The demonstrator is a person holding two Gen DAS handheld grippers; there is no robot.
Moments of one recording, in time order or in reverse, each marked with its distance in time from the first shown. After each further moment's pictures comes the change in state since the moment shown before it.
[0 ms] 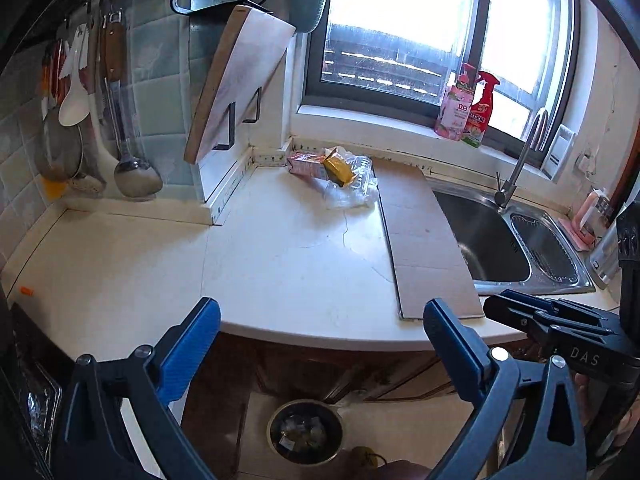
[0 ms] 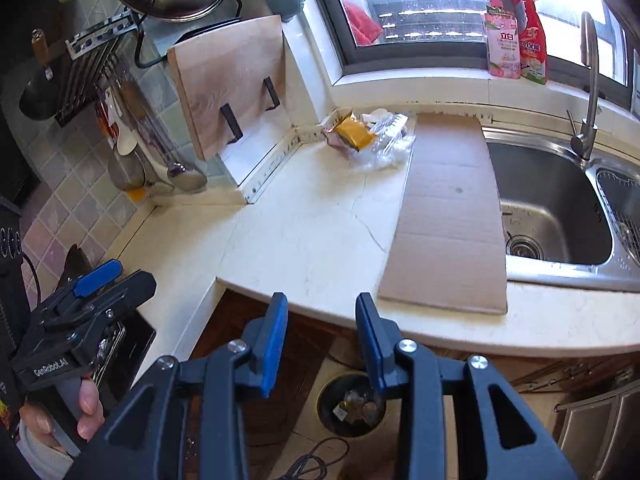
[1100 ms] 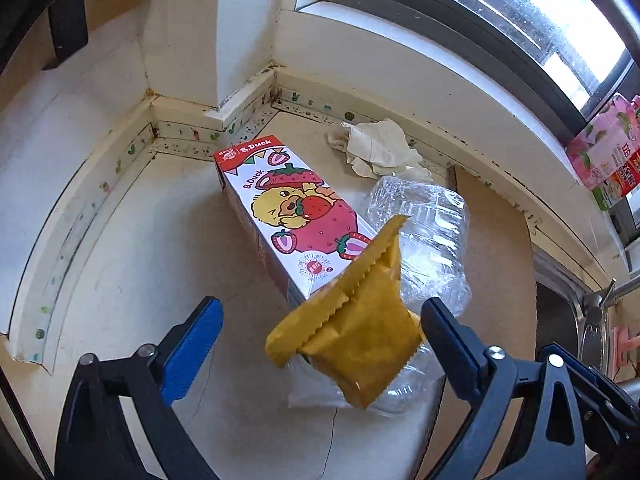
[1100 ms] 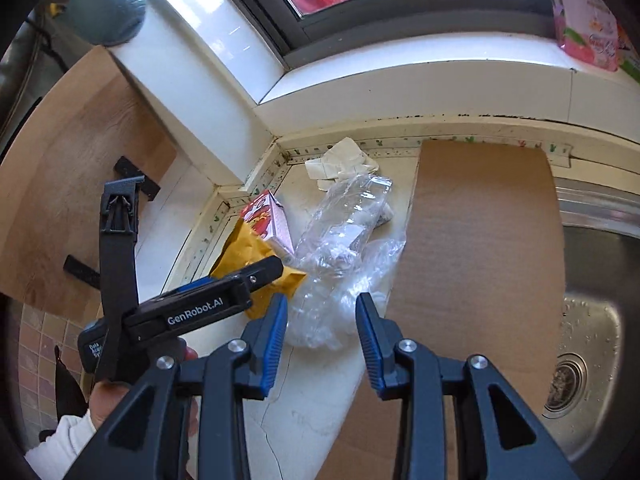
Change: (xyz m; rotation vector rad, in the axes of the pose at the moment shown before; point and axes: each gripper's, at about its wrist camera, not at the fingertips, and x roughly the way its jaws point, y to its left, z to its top) left arm 0.442 -0.001 0.193 -0.252 0.336 0.037; right arm 0.260 -0.147 0.242 0.111 0.162 0.140
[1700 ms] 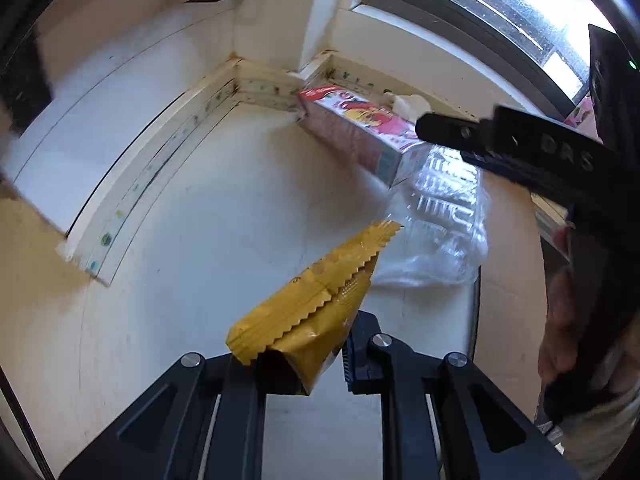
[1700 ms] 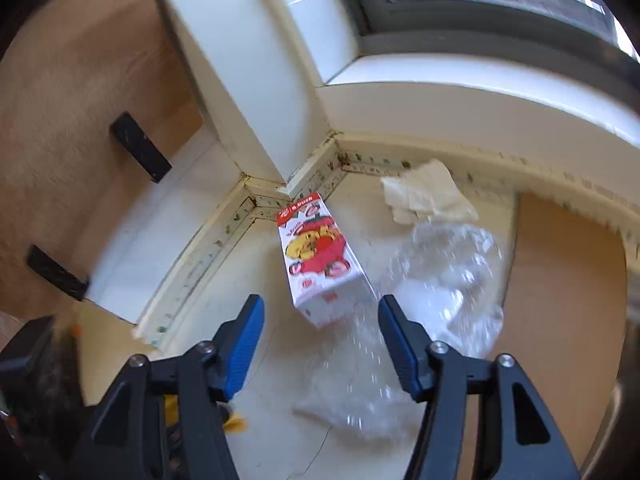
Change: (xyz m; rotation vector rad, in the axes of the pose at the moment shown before) left arm -0.067 0.064 -0.081 -0.025 0.007 0.039; right arm 0.086 0.089 0.039 -0.285 -0.009 -0.077
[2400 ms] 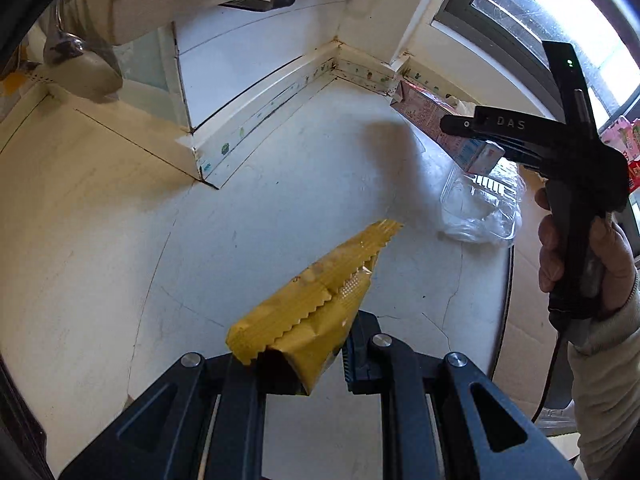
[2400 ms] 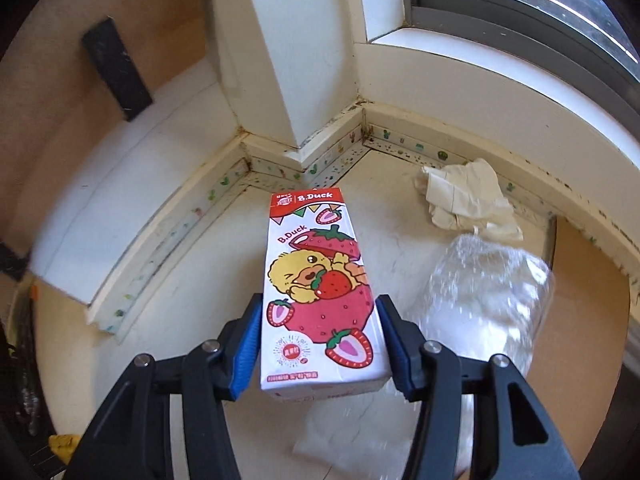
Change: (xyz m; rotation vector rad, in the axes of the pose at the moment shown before) left arm -0.049 0.060 -0.060 -0.138 -0.009 0.055; right arm 0.028 0.032 -0.004 -0.063 0.110 -0.026
